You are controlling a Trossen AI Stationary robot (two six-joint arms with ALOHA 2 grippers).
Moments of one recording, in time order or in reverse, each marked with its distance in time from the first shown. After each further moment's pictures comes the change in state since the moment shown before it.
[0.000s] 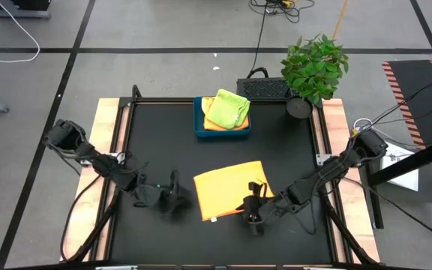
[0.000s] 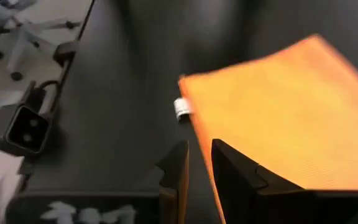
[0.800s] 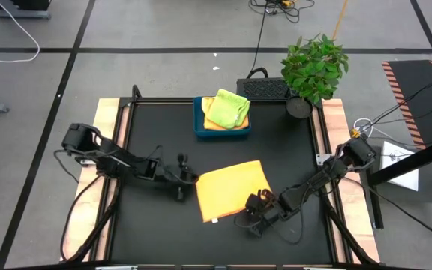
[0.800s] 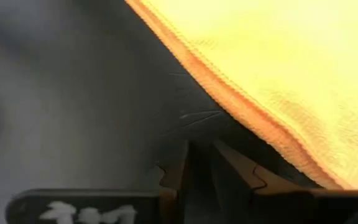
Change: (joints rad) left arm 0.364 0.202 0.001 -0.046 0.250 -0.179; right arm 0.010 0.164 0.005 -0.314 -0.143 0.565
